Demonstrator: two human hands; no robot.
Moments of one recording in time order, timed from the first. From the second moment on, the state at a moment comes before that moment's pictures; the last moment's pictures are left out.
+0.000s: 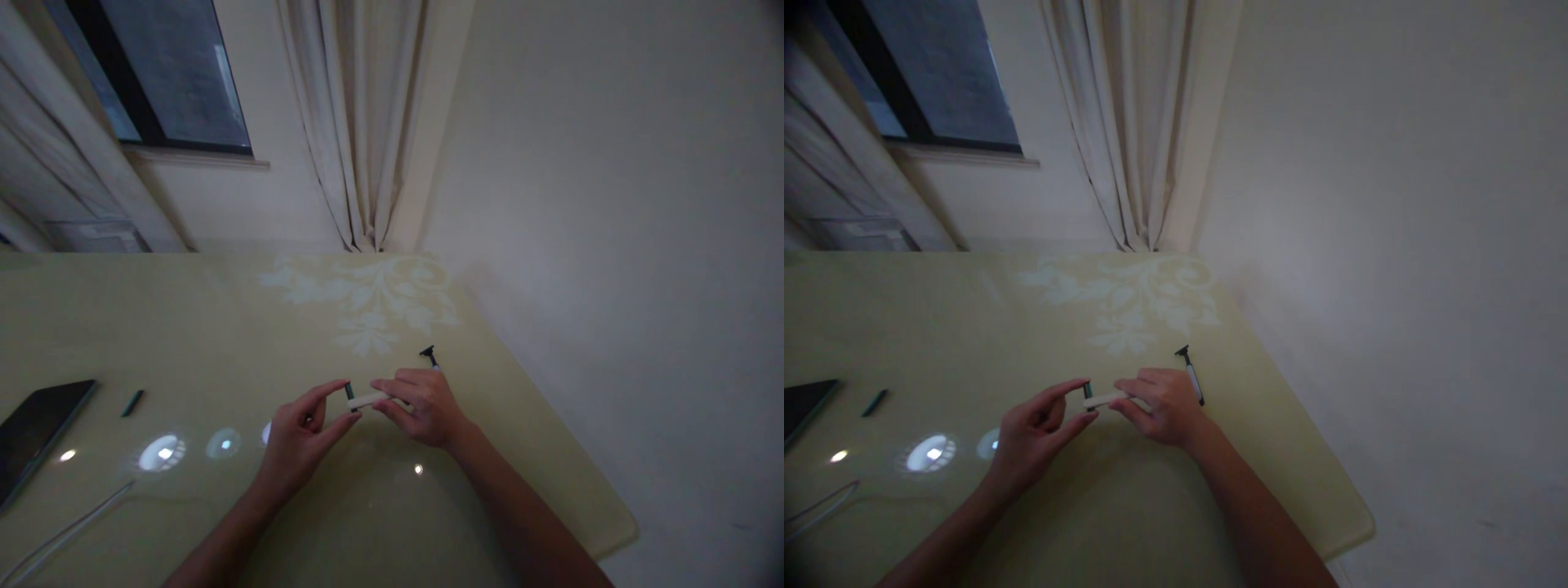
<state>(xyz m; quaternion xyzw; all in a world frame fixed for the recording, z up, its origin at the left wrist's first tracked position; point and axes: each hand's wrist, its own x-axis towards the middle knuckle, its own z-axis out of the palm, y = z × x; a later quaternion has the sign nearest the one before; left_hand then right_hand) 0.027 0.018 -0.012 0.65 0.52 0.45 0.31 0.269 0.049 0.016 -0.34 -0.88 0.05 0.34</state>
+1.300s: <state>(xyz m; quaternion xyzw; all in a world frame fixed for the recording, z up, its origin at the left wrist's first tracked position) 0.028 0.013 -0.012 0.64 0.52 0.46 0.33 0.265 0.047 0.014 -0.35 -0.84 0.16 0.38</state>
